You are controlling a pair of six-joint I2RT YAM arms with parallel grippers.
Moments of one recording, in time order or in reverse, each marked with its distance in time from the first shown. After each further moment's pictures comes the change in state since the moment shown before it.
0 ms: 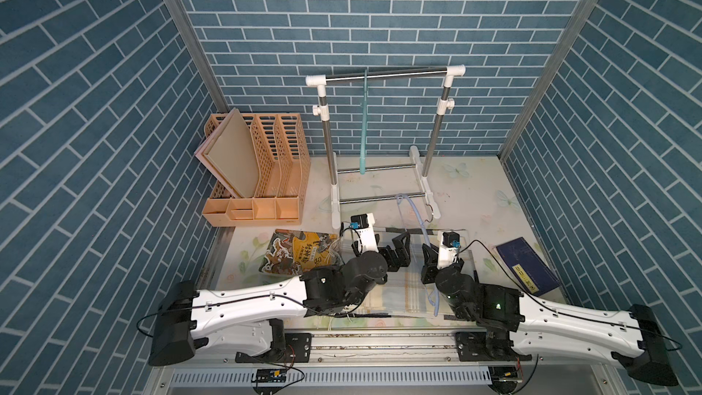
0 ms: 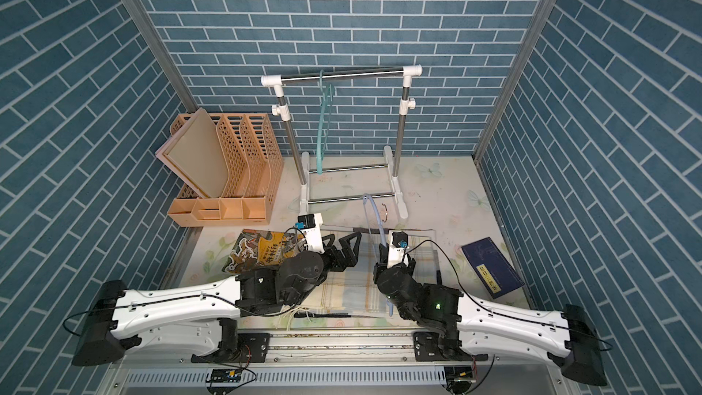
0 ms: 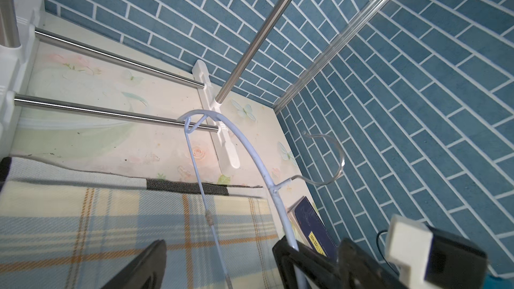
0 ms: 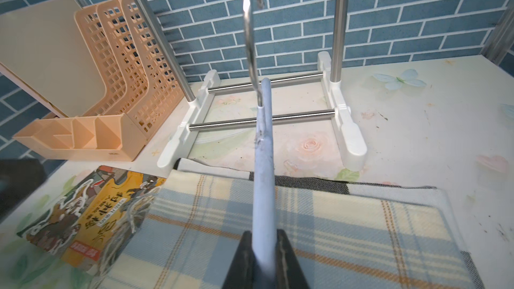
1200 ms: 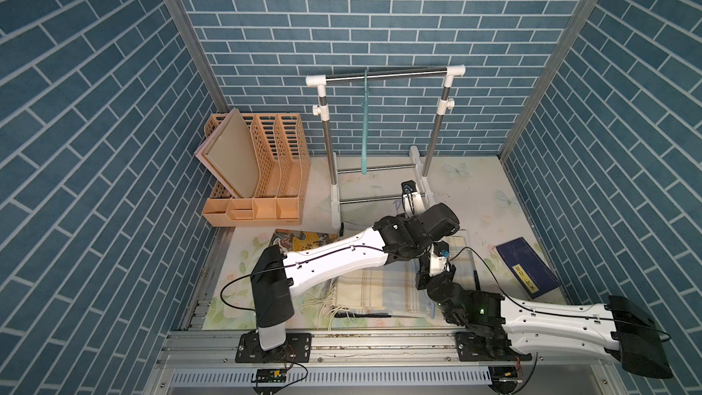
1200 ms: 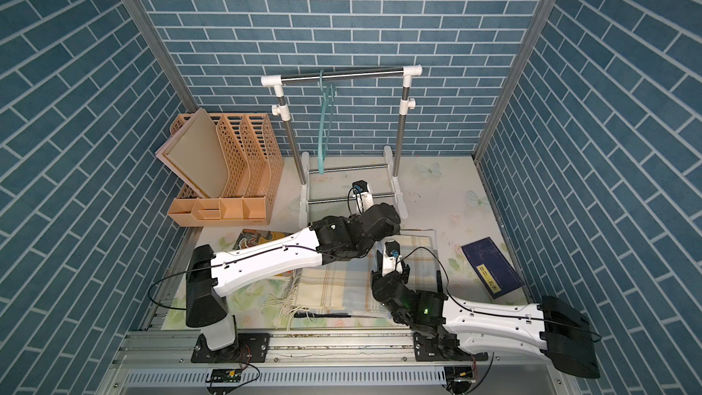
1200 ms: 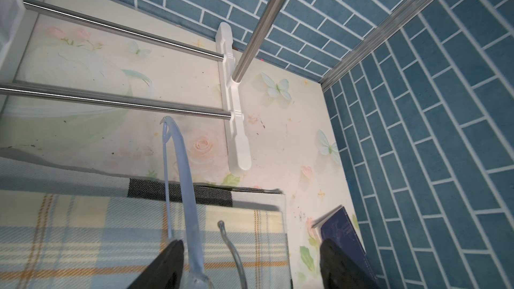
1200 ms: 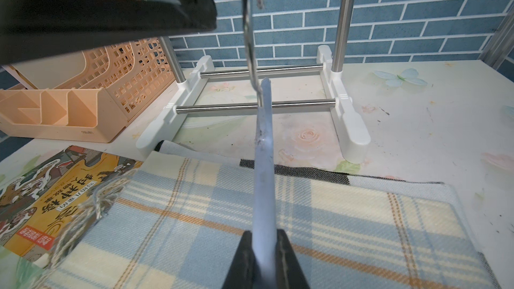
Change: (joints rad) left arm 0.119 0.626 0.838 -0.606 0.083 -0.153; right arm 0.016 0.108 -0.127 0.243 0.026 -0.090
